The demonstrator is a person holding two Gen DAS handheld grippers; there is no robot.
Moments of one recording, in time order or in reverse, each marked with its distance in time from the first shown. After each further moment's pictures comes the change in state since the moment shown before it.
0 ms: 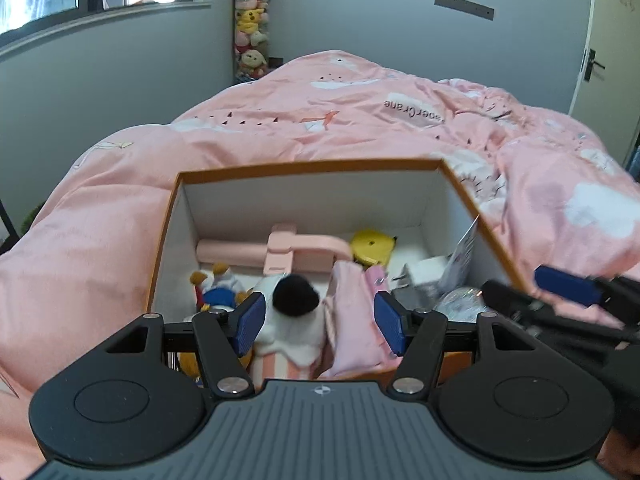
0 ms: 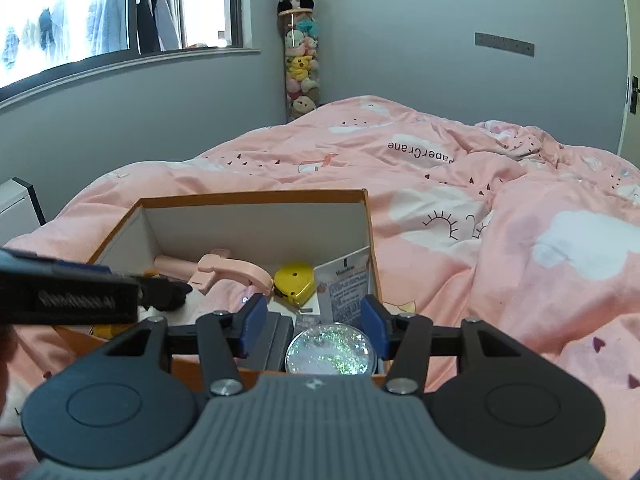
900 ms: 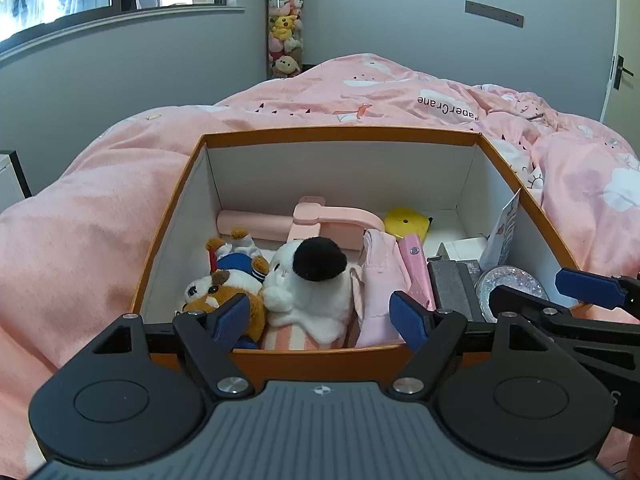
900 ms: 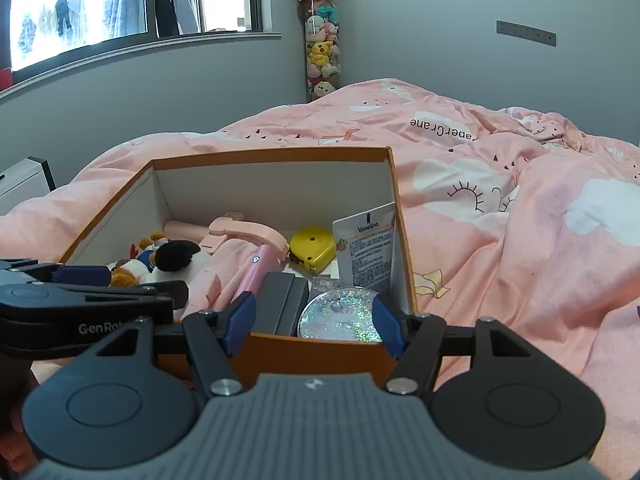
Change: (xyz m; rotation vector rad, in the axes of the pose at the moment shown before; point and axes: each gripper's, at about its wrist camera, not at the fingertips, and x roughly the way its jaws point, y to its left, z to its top) left arm 0.019 0.001 -0.037 -0.050 -0.037 0.085; right arm 0.027 0.000 -0.026 -0.026 0.041 0.057
